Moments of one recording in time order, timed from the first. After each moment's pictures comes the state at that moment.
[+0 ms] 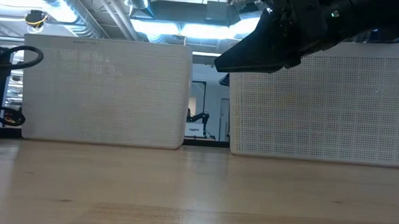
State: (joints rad) left arm -0.76 1.26 0.50 -0.73 0.05 -1.19; right arm 0.40 1.69 0.80 0.48 0.51 0.11
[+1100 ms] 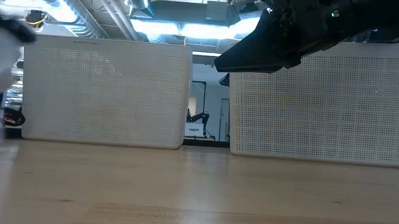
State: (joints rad) left arm -0.73 1.26 0.81 -0.80 -0.17 -0.80; right arm 0.40 1.69 0.80 0.48 0.51 0.11
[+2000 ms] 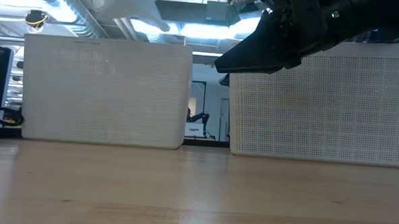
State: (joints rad) left arm -0.44 1.00 1.38 -0.96 -1.35 0.00; right arm 0.40 1.69 0.80 0.47 0.51 0.11
